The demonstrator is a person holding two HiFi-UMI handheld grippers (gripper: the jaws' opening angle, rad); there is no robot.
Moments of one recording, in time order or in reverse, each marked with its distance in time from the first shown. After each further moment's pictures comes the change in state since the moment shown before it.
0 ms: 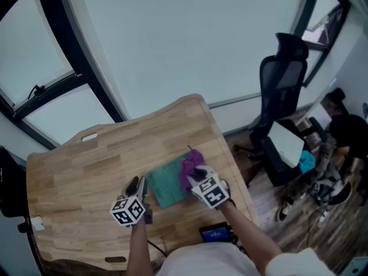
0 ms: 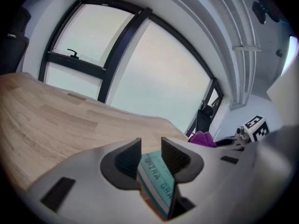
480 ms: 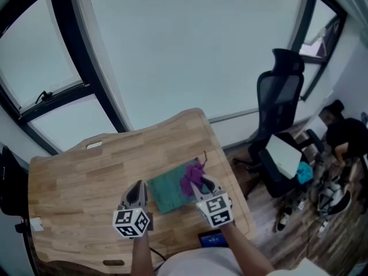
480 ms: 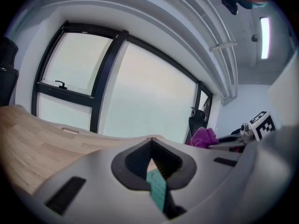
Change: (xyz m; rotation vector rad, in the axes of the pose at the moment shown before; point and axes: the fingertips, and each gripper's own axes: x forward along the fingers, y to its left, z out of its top) left arm -0.046 -0.062 0.063 0.217 -0.184 -0.018; right arm -0.075 0.002 0.045 0.053 -0.313 -0.157
